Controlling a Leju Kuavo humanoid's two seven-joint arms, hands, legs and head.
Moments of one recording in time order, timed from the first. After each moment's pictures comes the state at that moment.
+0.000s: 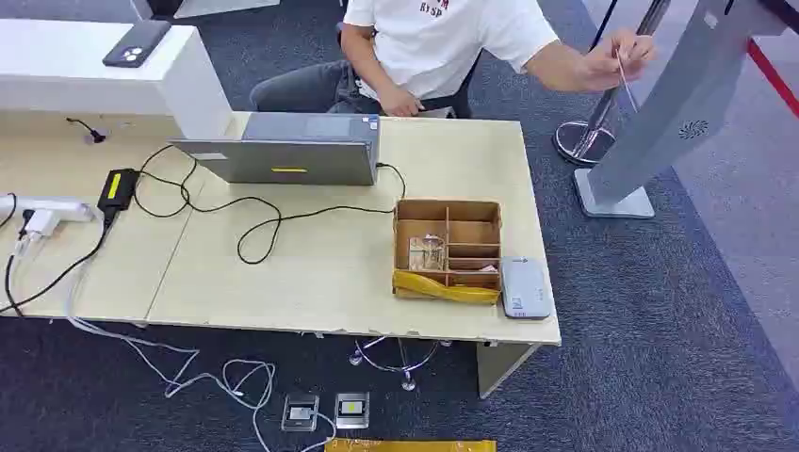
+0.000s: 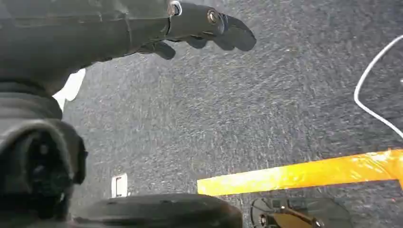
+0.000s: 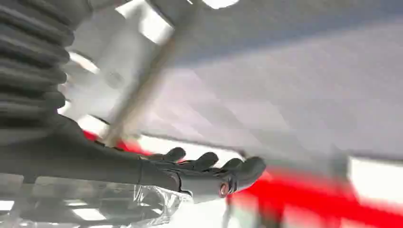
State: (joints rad) left arm -0.17 -0.23 1.18 -0.04 -1.56 0.66 -0.18; right arm -0.11 -0.67 -0.53 -1.02 0.85 0.14 0.69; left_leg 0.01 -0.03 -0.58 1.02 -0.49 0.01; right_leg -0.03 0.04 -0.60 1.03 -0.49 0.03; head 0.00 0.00
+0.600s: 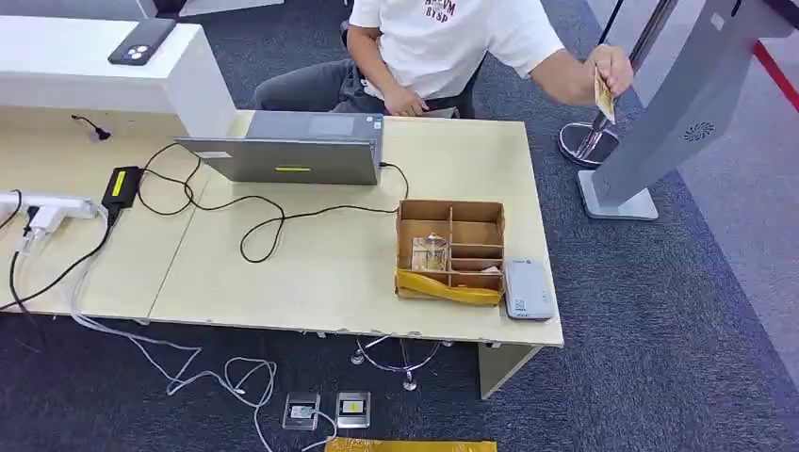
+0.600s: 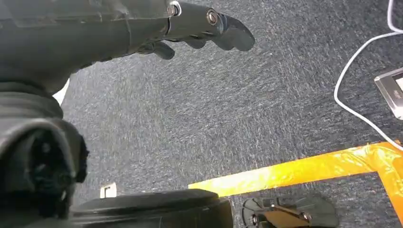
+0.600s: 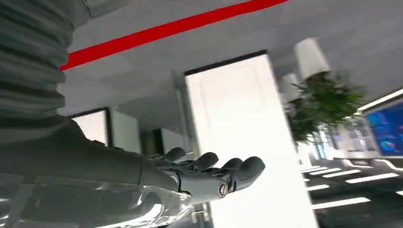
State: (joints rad) left arm -0.17 -0.23 1.13 -0.04 -1.57 0.67 -0.22; right arm -0.46 -0.85 -0.15 -1.42 0.75 0.07 0.69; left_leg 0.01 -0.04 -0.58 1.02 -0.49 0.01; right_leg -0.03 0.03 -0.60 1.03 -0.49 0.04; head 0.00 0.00
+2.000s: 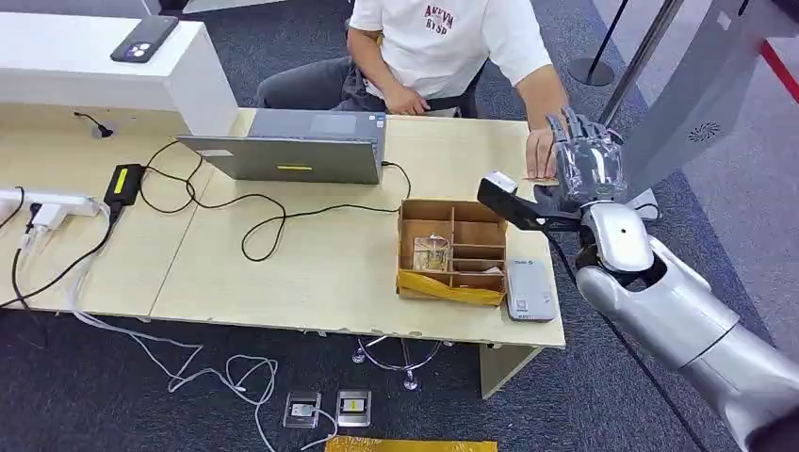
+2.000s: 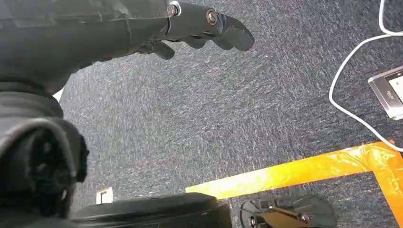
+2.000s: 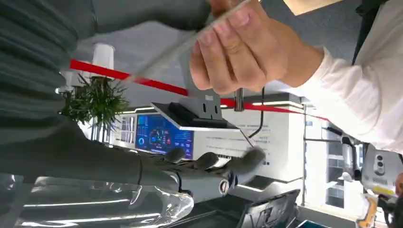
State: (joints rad) left arm -0.17 -0.22 1.11 -0.04 -1.57 0.67 -0.24; right arm -0.99 -0.46 1.01 -1.20 0.73 -0.10 0.54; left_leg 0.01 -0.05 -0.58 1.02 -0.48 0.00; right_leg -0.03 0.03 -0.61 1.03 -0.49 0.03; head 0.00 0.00
